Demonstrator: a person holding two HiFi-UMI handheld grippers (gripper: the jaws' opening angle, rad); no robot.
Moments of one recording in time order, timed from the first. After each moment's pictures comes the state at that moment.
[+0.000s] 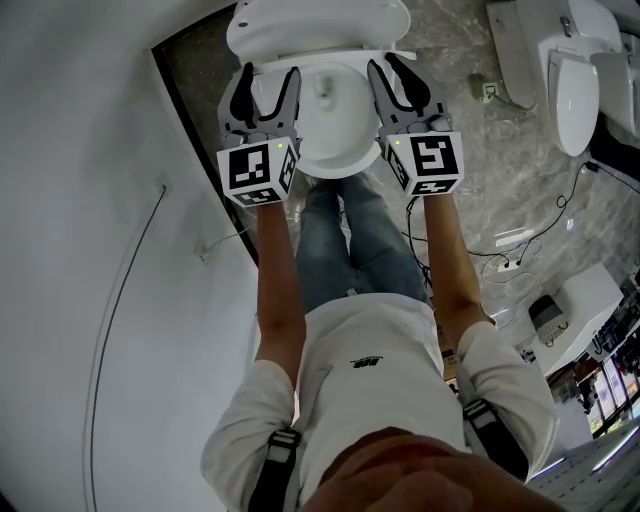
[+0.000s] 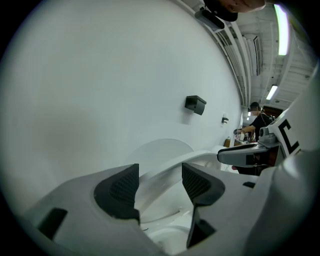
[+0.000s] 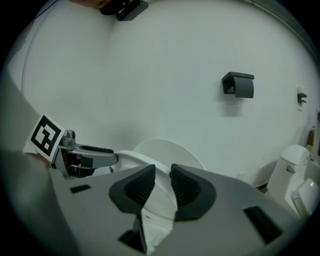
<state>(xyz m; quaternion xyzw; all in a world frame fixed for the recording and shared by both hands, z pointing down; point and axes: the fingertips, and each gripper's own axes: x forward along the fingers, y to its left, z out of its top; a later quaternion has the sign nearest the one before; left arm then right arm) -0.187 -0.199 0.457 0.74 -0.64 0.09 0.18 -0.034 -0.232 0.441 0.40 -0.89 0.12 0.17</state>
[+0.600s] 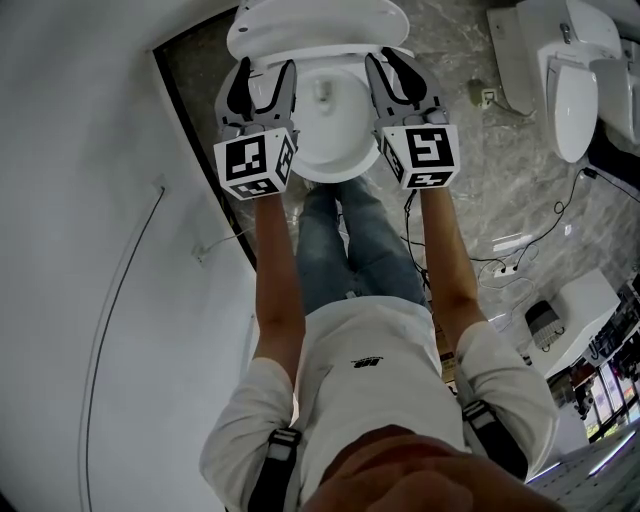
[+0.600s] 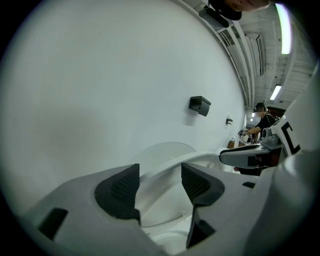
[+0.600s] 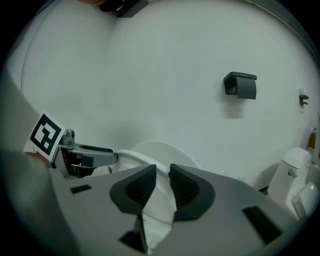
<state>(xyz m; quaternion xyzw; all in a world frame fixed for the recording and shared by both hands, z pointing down) -0.194 -0.219 0.457 0.73 -0.66 0.09 0.18 -0.039 -0.253 0.441 0.40 -0.89 0.12 0.17</state>
